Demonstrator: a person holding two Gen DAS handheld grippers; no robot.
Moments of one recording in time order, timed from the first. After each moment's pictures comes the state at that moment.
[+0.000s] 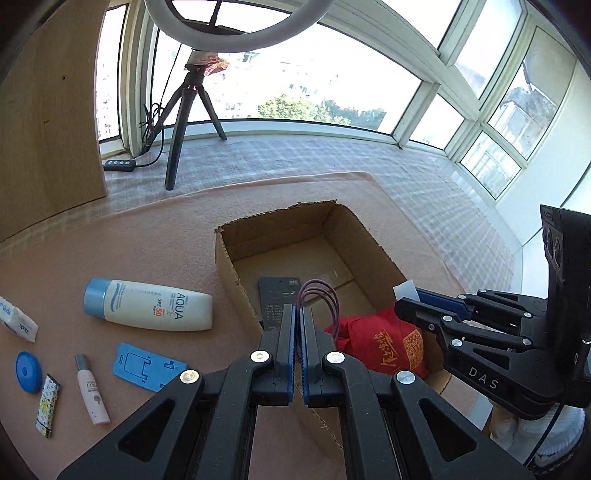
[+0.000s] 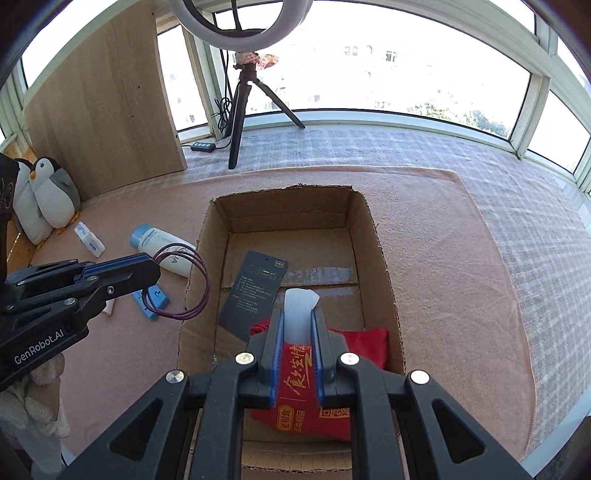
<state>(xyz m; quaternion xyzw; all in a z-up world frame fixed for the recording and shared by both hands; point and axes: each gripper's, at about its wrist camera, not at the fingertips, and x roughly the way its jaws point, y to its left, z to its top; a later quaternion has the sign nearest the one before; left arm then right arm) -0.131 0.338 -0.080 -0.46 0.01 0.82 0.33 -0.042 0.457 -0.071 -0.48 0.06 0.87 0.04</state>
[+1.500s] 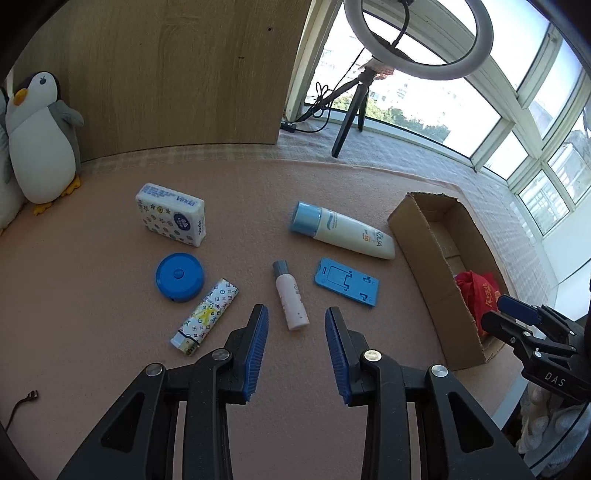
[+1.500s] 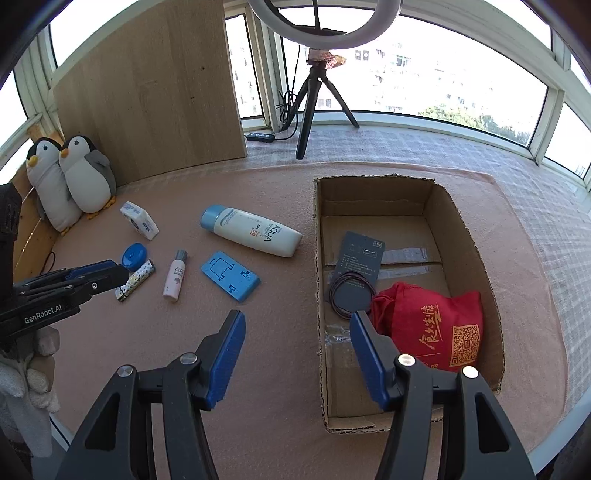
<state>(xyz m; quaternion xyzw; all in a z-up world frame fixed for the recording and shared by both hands) -0.123 0.102 -0.092 -0.50 -0.04 0.85 0.20 -0.021 0.340 -0.065 -0.48 0.06 0.88 0.02</state>
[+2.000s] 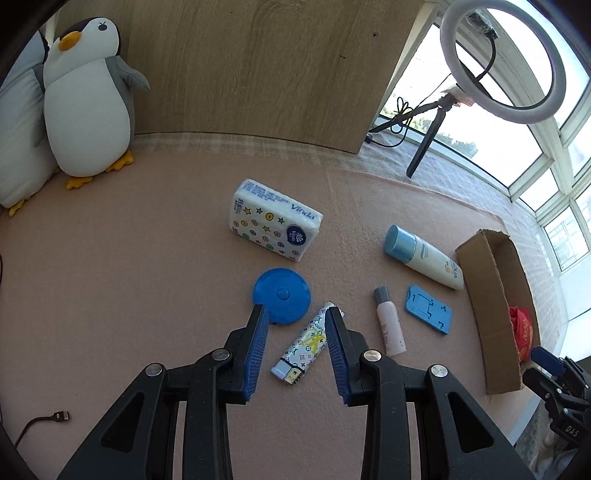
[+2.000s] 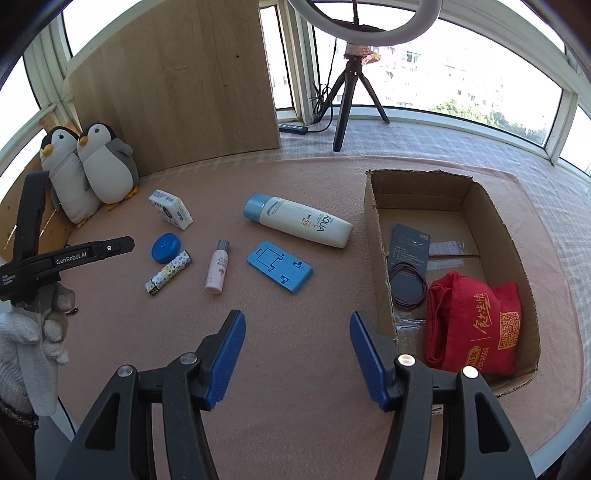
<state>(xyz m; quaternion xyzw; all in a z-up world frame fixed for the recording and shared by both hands) -0.181 0.024 -0.118 -0.52 -0.08 0.84 0.14 -0.023 0.293 -0.066 -0.48 0.07 0.87 0.00</state>
